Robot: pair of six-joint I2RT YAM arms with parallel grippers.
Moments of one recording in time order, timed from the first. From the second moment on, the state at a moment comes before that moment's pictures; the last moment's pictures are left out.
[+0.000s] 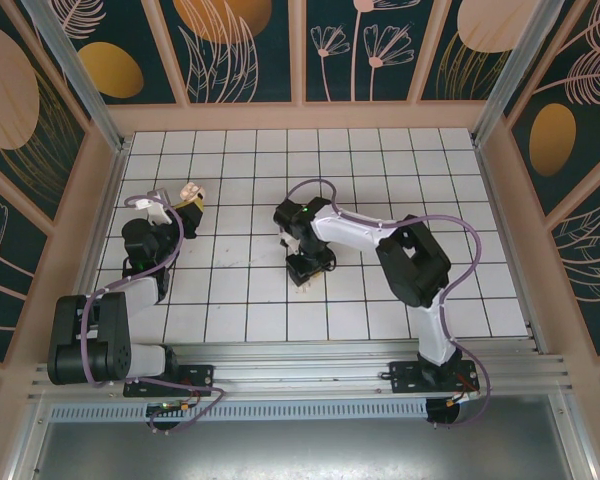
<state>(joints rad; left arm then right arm) 0.07 1.36 0.39 0.87 0.49 -0.55 0.84 2.04 1.53 -1.06 -0.14 0.24</state>
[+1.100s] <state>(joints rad) 0.07 1.36 0.39 0.87 0.49 -0.55 0.81 2.00 1.43 -0.95 -0.21 0.88</state>
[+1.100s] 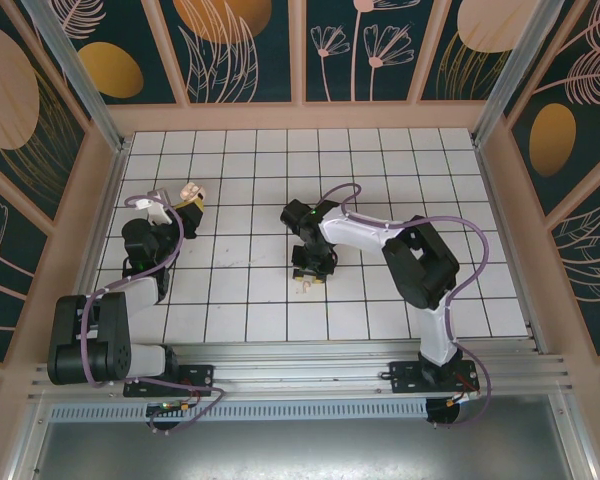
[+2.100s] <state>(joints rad) 0.07 1.36 0.39 0.87 0.58 -0.49 0.82 1.96 1.35 -0.85 -0.18 0.91</state>
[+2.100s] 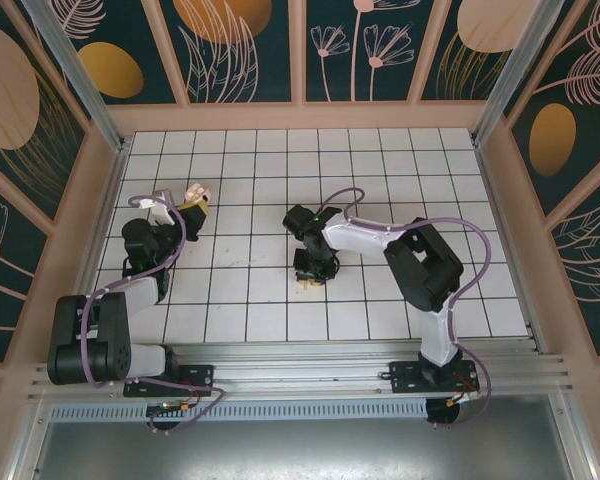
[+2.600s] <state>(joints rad) 0.05 1.31 0.51 0.69 0.99 -0.10 0.84 1.65 1.40 -0.48 0.06 0.70</state>
